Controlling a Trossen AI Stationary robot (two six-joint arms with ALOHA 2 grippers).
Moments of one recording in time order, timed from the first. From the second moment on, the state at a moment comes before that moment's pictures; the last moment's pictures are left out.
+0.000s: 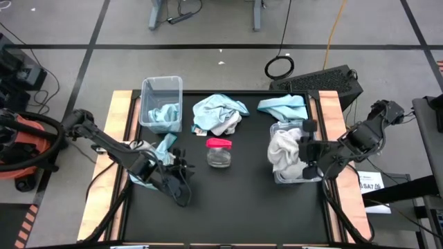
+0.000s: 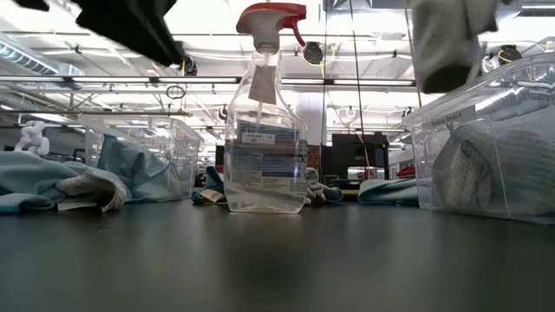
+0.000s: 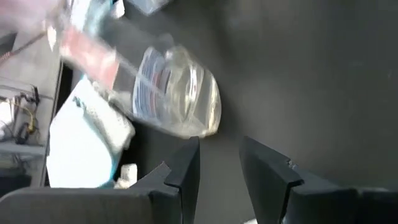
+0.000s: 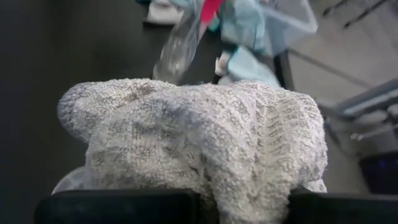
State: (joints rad) left arm -0.53 1.35 0.98 -0.60 -0.58 -0.07; right arm 0.64 1.05 1.30 -1.23 0.70 0.26
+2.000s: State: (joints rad) left arm -0.53 1.17 0.71 -0.33 -0.58 -0.18; right arm 0.64 1.06 0.79 -1.12 0.41 0.59
